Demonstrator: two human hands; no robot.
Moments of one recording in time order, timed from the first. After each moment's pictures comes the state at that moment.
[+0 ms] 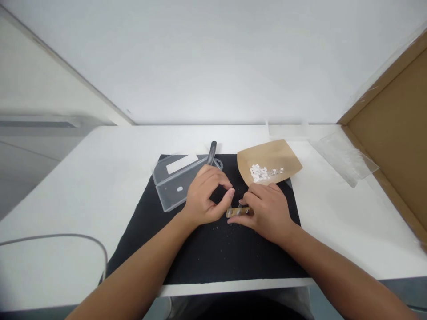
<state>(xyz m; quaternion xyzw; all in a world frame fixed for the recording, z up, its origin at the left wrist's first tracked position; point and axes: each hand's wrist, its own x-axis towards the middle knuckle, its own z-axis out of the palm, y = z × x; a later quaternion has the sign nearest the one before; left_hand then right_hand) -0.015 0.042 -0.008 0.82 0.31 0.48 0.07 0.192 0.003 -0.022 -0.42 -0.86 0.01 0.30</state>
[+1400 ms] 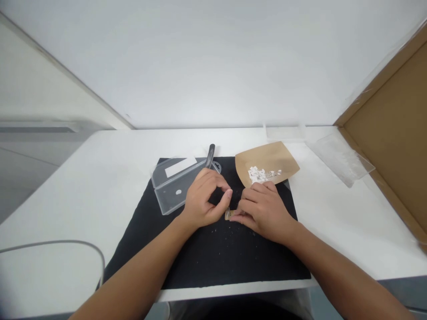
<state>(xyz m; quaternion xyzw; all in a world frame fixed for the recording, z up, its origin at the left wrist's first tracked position) -0.015 0.042 -0.009 0.82 0.31 0.48 0.07 0.197 0.008 -0.012 -0.36 -0.89 0.06 0.28</state>
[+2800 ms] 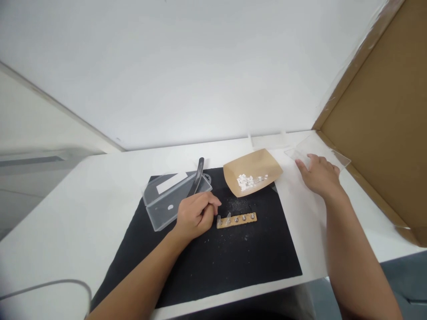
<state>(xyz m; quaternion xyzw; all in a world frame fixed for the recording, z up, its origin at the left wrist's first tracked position) -0.018 0.039 -0.020 0.84 0.28 0.45 0.09 0.373 0.065 -0.008 -0.82 -0.57 0.04 0.10</state>
